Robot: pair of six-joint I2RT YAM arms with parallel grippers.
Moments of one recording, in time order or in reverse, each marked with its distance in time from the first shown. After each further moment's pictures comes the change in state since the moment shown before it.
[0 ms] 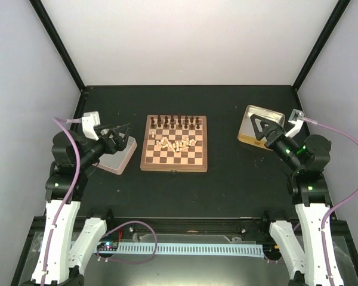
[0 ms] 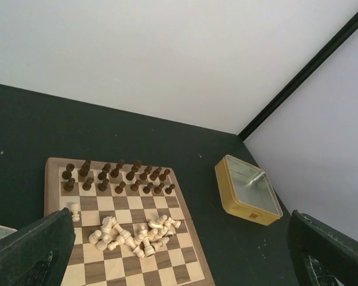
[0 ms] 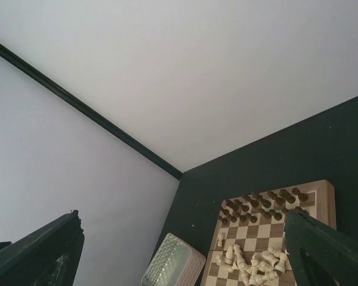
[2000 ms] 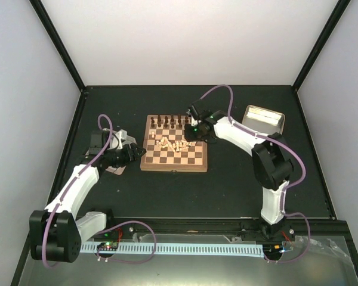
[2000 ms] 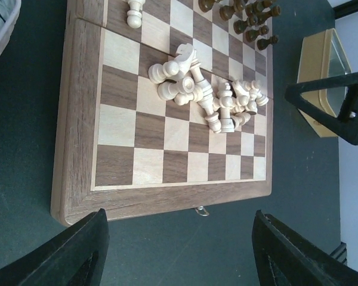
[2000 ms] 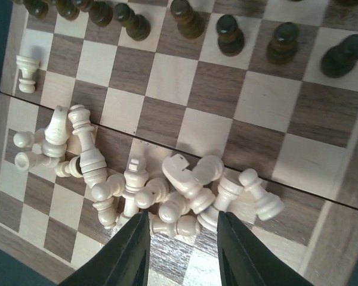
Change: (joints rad) left arm -0.015 0.409 -0.289 0.060 0.117 -0.036; right arm 0.619 1.273 0.624 -0.367 0.420 -0.373
